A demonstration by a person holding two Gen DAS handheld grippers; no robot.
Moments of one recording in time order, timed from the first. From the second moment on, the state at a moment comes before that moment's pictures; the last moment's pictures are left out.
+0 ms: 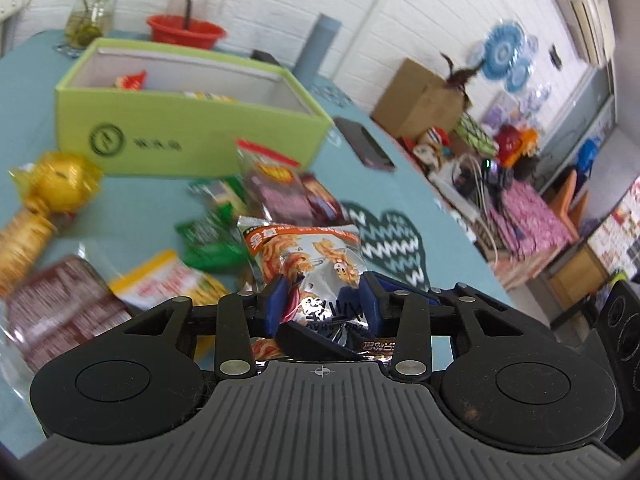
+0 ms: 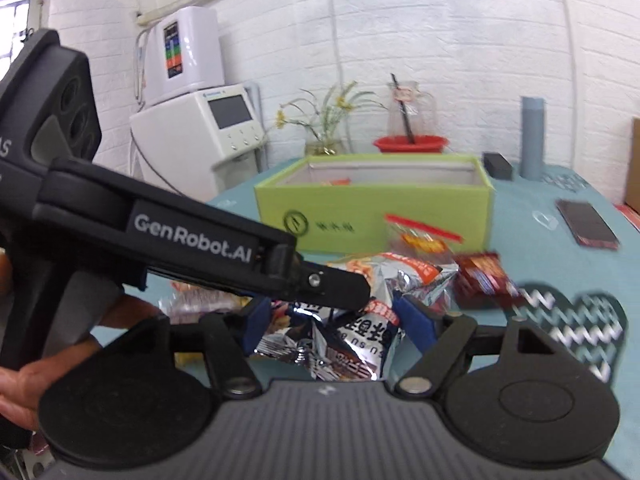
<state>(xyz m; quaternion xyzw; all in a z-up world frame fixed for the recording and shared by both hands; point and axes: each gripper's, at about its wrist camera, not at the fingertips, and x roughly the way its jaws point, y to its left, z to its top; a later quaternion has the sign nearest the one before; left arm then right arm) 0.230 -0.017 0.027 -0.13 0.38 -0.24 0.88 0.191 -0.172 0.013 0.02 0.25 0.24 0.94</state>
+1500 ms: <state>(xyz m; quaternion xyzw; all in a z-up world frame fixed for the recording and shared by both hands) 0.222 -0.070 0.033 -0.09 0.39 -0.26 0.88 0.180 -0.228 0.003 0.07 0.25 0.22 0.94</state>
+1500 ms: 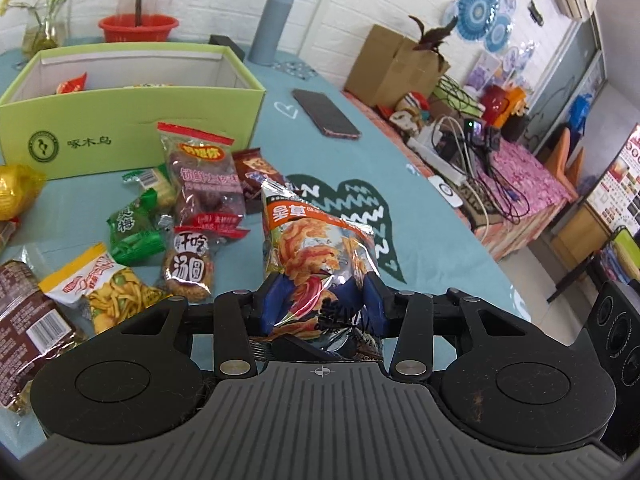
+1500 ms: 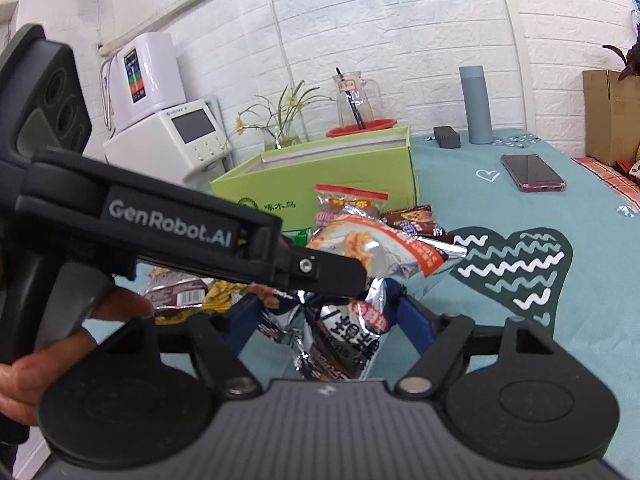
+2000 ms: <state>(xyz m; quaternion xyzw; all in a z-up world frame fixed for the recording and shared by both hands) 0.258 -0.035 0.068 -0.12 0.34 -0.25 0.90 0.228 -0.197 0.041 0.03 0.20 0.23 0.95</state>
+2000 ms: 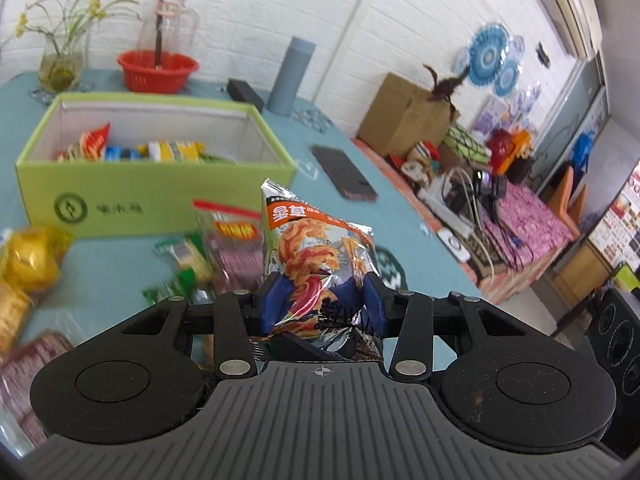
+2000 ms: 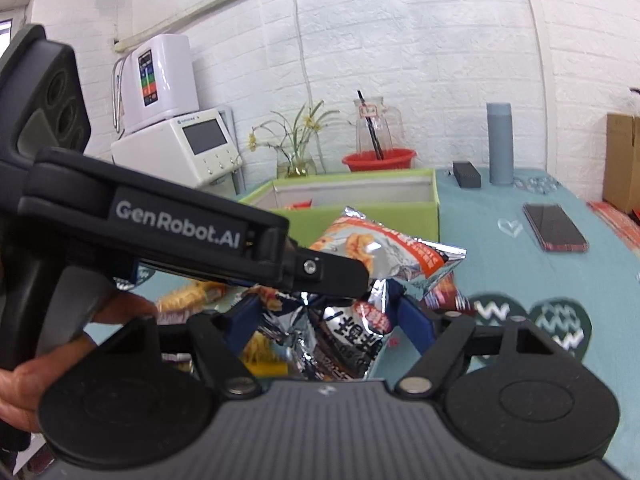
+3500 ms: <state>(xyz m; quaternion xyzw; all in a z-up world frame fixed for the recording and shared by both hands) 0.282 0.072 0.026 -0.17 0.36 -0.15 0.90 0.251 -0.149 0.013 0.02 0.26 0.31 0.91</state>
